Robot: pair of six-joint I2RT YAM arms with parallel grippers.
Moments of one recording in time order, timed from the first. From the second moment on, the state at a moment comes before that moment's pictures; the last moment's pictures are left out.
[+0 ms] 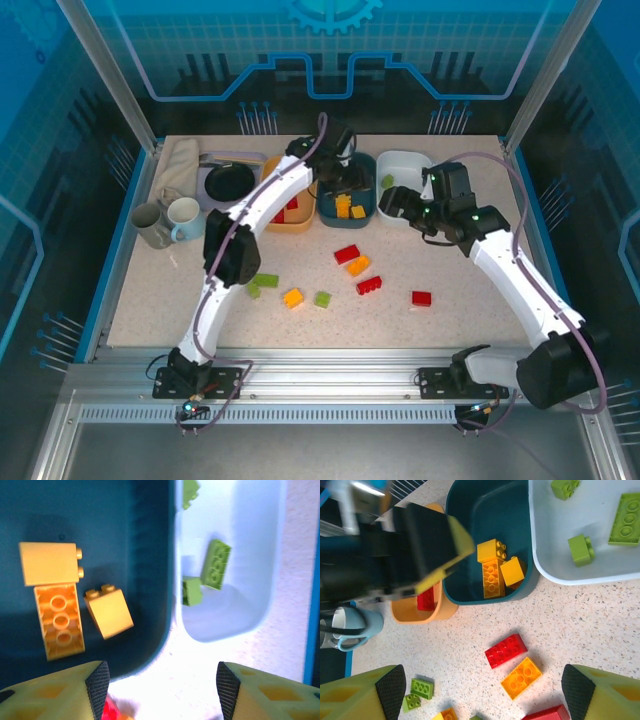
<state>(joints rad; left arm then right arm) -0.54 2.32 2.33 -0.99 0.28 -0.72 0.31 1.24 1.14 -0.65 -0.20 0.68</state>
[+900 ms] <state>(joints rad) -0.52 1.15 1.09 -0.97 -0.04 -0.96 0.93 1.39 1.15 -0.78 -0.02 0.40</state>
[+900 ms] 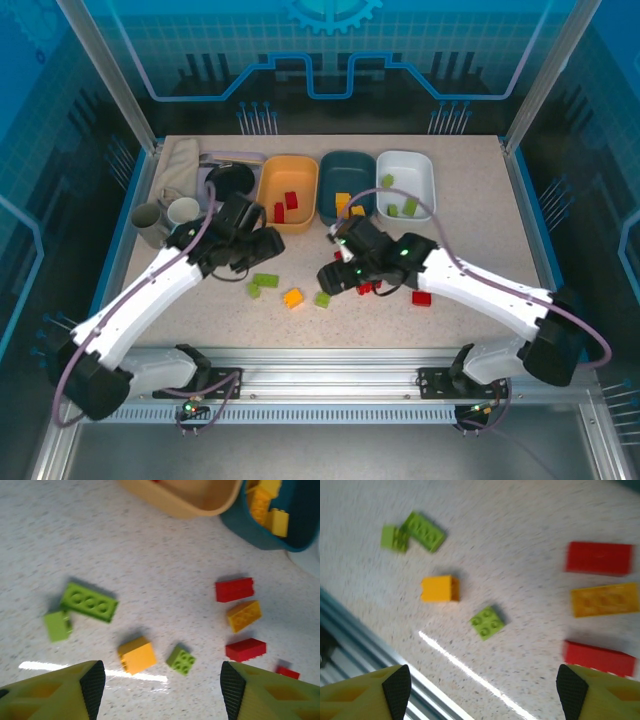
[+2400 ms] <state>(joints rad) -0.52 0.78 0.89 -1.05 -0.02 -1.11 0.85 1.90 1.43 -0.94 -0.03 0.12</state>
